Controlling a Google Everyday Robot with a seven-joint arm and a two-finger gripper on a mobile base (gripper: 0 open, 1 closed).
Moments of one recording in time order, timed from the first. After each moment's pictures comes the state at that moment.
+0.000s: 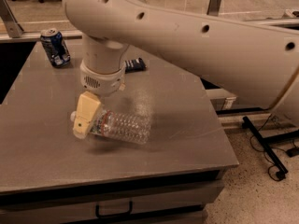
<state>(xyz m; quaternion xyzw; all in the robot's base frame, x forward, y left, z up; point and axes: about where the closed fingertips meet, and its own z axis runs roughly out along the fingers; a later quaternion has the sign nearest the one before) 0.494 0.114 0.847 -0.55 0.83 0.07 0.07</state>
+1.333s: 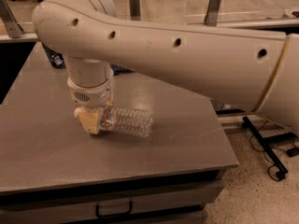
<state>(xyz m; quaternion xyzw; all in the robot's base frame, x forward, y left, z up) 0.484 0.122 0.830 -0.58 0.81 0.00 0.06</state>
